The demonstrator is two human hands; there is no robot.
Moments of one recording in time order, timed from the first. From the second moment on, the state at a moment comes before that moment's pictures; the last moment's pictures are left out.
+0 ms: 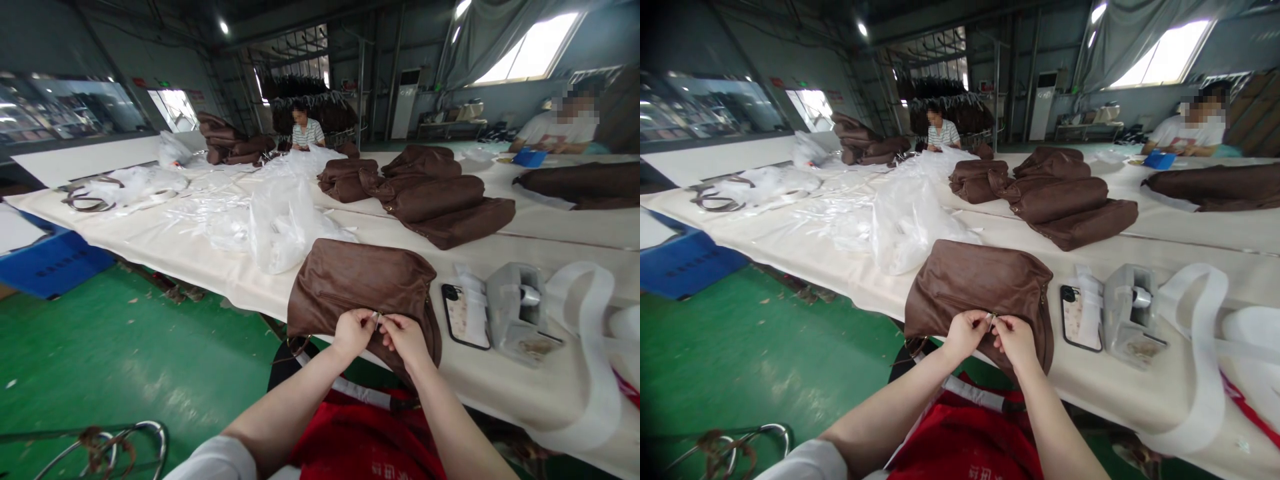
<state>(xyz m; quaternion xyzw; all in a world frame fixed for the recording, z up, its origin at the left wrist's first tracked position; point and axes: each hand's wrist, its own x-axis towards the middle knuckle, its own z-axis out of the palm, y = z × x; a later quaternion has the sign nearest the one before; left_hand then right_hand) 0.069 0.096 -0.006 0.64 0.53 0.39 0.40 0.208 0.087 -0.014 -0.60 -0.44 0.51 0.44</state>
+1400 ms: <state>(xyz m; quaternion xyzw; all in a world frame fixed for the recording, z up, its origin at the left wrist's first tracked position) 0.083 0.076 -0.002 0.85 0.50 0.13 -0.08 0.199 0.096 -0.016 -0.60 -0.40 0.53 0.45</state>
